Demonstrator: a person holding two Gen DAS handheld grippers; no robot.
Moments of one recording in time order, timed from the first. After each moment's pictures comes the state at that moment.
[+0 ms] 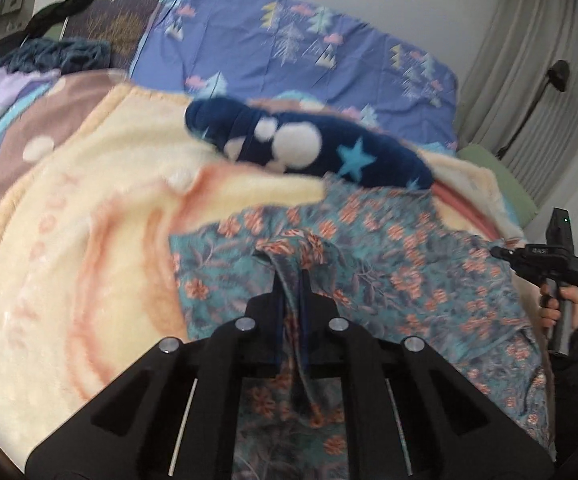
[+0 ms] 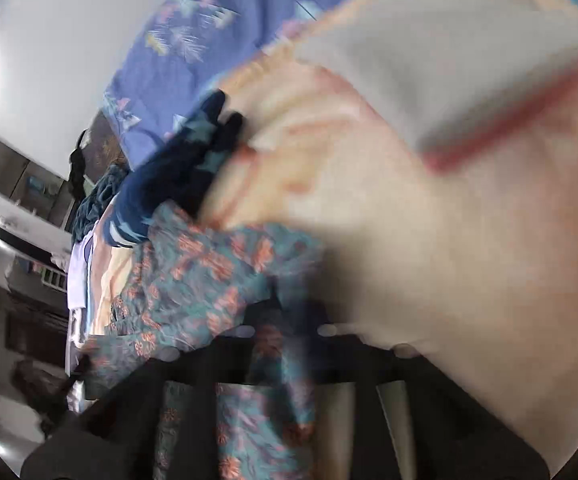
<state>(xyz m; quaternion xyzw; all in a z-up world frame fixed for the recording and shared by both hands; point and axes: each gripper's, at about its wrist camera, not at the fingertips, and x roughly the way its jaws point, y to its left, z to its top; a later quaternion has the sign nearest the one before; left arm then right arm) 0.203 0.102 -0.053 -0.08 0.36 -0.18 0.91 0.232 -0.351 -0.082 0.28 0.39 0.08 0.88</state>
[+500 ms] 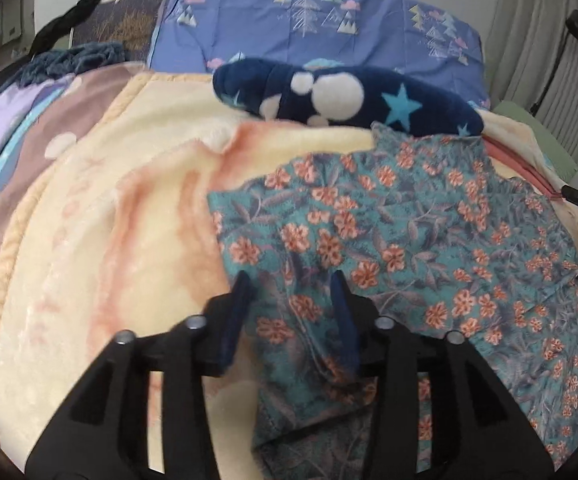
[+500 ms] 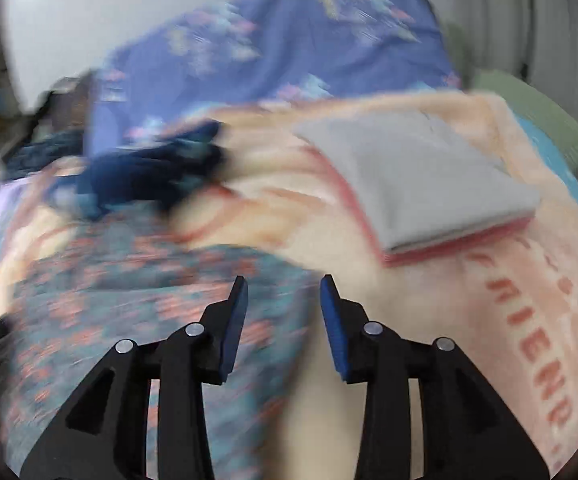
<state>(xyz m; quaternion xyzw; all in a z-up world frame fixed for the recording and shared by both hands) 0.211 0.106 -0.099 0.00 0.40 -0.12 0.91 0.193 -0.311 -0.059 0.08 0.36 0.05 0.93</state>
